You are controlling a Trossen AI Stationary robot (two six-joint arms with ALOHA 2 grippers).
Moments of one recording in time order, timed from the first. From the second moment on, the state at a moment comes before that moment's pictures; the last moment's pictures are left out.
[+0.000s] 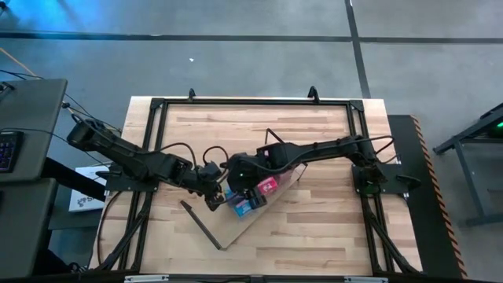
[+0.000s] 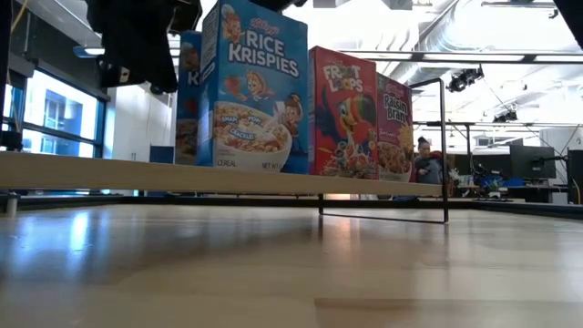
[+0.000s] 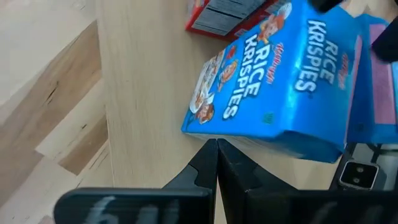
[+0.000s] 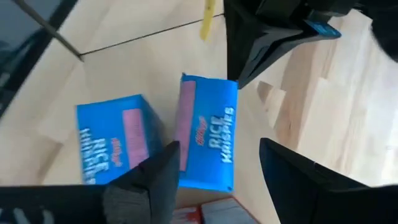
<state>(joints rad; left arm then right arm) -0.34 1.33 0.94 -0.58 -0.16 -1.00 0.15 2.08 2.05 -0.95 -0.08 -0.27</state>
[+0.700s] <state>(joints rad) -0.24 1.07 0.94 -0.66 -0.26 -0.68 0.12 1.99 2.20 -1.45 -0.25 -0.23</state>
